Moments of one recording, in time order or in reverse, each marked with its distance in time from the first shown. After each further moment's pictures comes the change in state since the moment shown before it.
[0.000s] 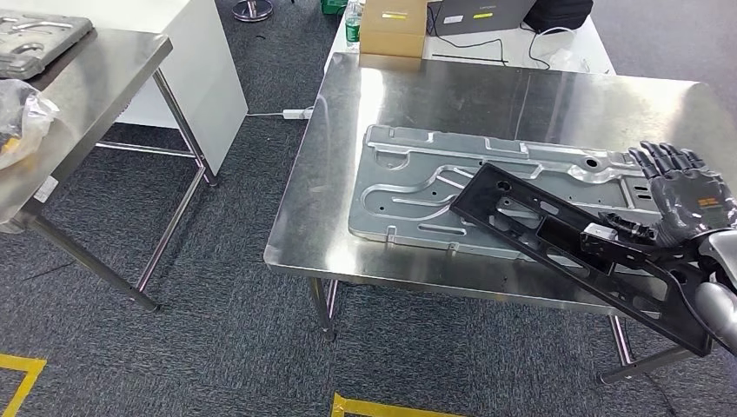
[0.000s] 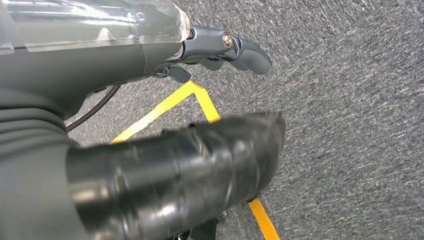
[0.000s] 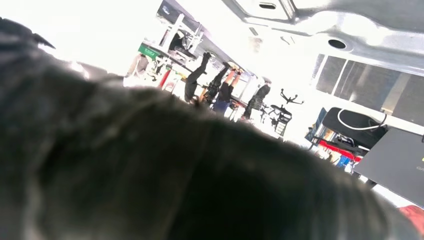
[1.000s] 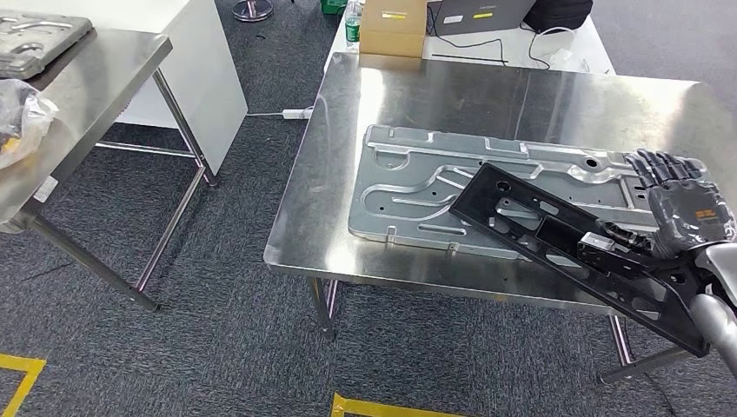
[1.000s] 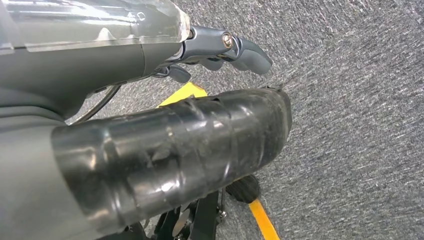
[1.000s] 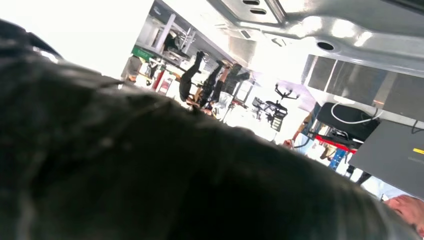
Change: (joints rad) left arm 0.000 0.000 0.000 0.000 -0.007 0.000 -0.002; right arm 0.040 0.060 -0.038 -0.009 0.017 -0.055 -0.039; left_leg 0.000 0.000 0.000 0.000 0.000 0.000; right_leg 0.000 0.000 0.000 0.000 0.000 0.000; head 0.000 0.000
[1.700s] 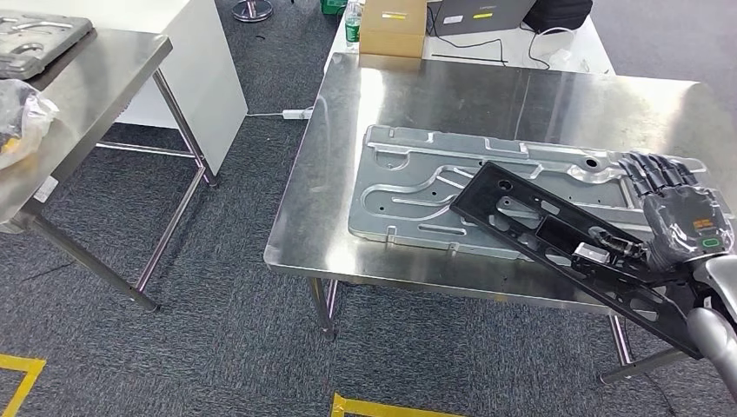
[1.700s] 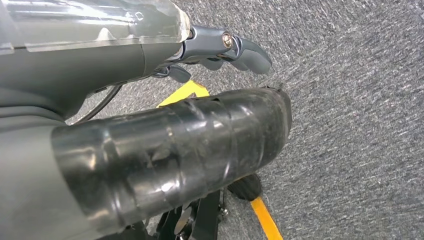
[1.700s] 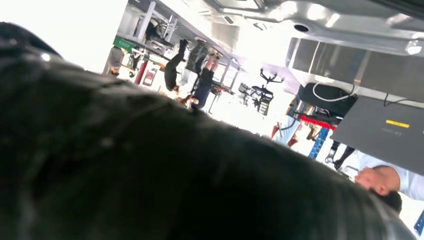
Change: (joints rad) left arm 0.000 0.000 0.000 0.000 0.000 -0.009 0.008; right arm 0.071 0.065 -0.066 -0.123 0.021 -0.011 -0.051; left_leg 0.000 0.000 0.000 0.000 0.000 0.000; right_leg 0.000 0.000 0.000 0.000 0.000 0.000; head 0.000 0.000
